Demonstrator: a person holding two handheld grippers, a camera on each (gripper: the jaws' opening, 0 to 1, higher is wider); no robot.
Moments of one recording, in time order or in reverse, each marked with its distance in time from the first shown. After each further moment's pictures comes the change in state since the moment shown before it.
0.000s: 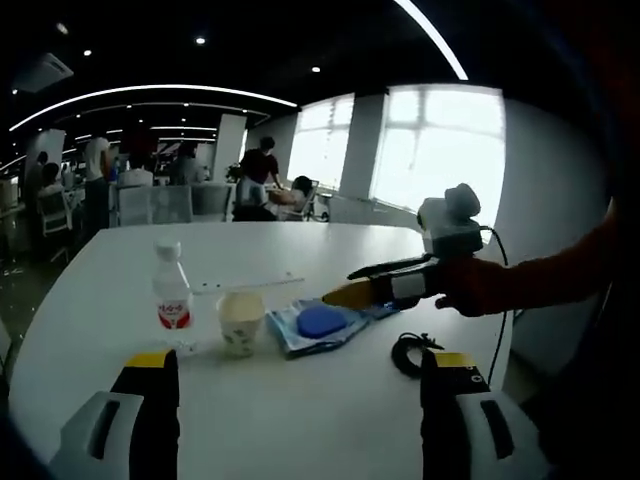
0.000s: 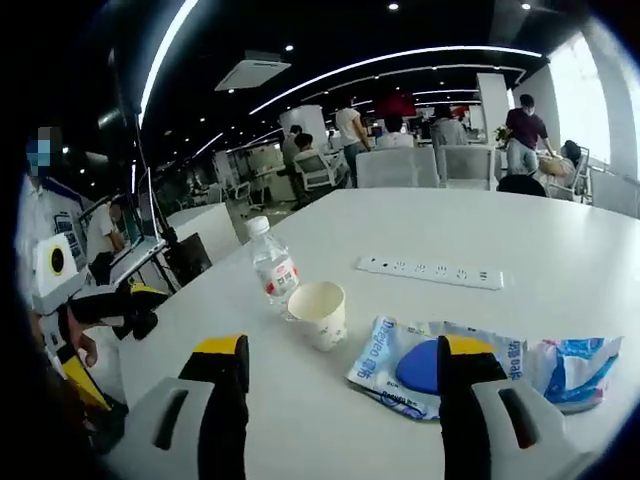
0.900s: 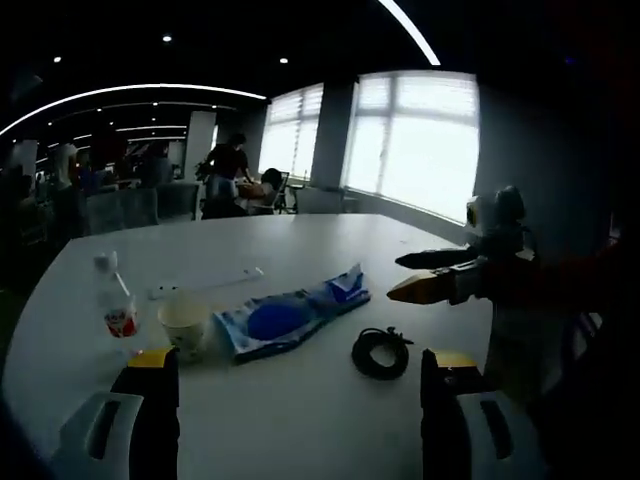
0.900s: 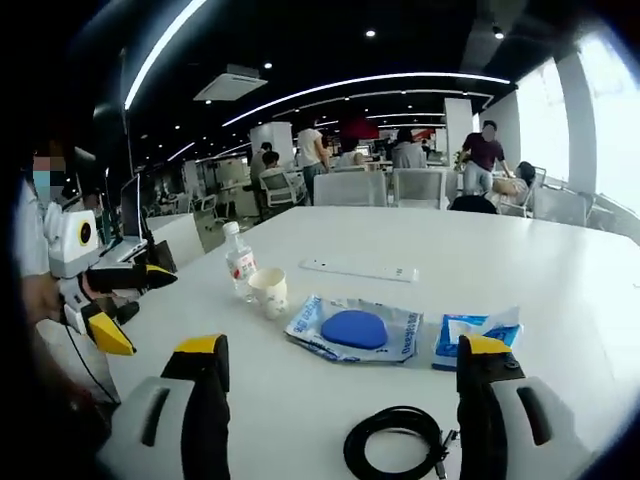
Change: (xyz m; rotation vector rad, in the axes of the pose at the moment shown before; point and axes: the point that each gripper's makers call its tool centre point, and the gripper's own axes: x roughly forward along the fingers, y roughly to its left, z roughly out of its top) left arm 0.021 -0.075 0.001 0.063 0.033 -0.106; right arm -0.135 -0.059 -0.025 -0.021 -0.078 -0.203
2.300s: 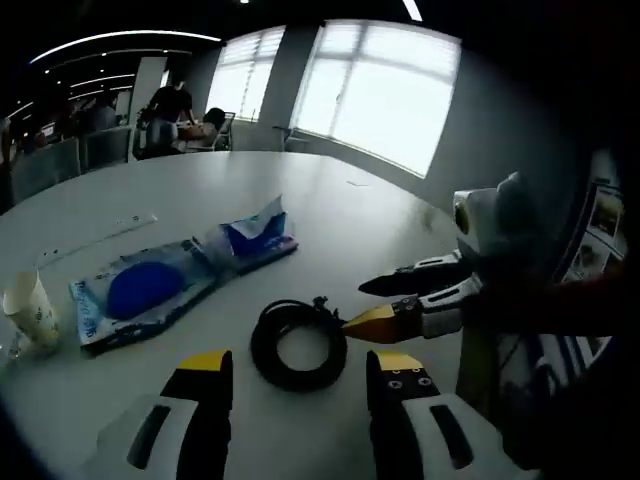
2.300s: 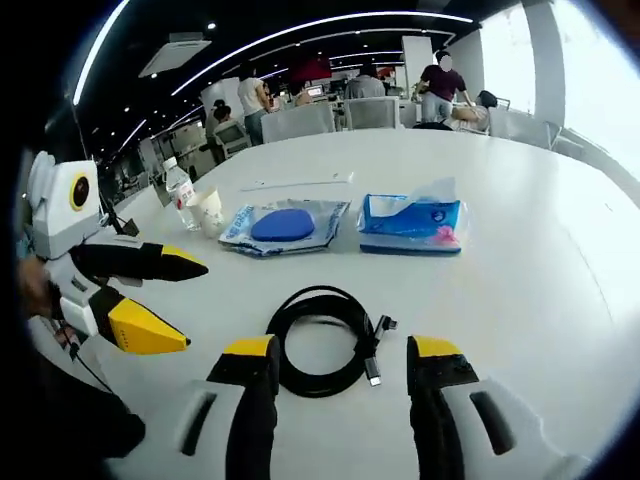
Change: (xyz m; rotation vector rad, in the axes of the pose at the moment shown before) left arm 0.134 -0.121 -0.059 0.004 0.267 -0.216; right arm -0.012 -0.075 -0.133 0.155 0.293 -0.111
